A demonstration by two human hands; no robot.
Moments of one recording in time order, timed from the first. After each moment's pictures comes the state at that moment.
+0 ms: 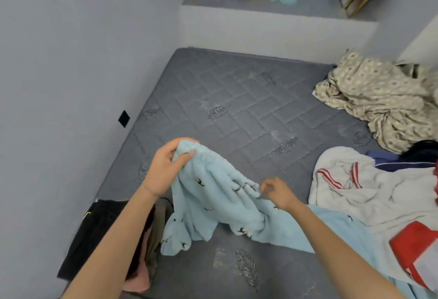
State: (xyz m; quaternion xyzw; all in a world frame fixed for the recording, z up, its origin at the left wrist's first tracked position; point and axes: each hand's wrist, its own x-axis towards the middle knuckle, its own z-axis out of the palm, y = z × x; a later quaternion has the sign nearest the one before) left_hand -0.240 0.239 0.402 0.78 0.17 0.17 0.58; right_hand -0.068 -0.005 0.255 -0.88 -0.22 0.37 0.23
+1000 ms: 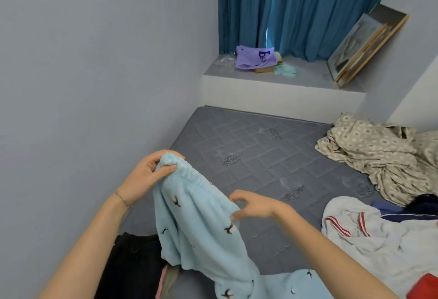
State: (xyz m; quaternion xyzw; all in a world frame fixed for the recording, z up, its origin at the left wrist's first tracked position) left_hand -0.343 0.287 0.540 0.78 0.12 0.18 0.59; right_hand -0.133 0.081 0.422 -0.72 -0.49 0.42 0.24
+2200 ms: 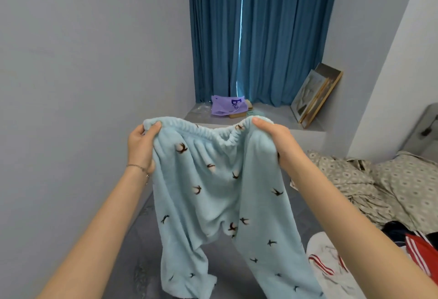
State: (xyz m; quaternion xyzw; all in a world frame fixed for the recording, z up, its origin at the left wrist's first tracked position) left_hand -0.239 0.278 0.670 0.58 0.20 0.43 0.66; right_hand -0.095 0.037 0.691 -0.67 -0.18 0.18 0.70
